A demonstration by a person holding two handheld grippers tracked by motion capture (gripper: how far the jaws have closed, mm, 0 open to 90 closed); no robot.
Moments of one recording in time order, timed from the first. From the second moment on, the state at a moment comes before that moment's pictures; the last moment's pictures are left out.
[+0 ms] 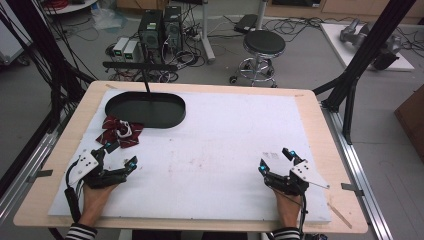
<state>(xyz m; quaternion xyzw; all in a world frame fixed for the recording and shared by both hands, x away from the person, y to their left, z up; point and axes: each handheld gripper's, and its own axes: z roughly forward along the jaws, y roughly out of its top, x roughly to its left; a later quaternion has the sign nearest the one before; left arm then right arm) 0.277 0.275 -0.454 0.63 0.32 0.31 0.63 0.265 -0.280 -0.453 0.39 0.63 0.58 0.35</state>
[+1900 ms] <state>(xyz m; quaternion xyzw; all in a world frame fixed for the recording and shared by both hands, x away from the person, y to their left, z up) 0.342 0.298 -0.387 0.72 0.39 0.21 0.53 0.264 -0.280 -0.453 0.39 0.63 0.58 0.35</state>
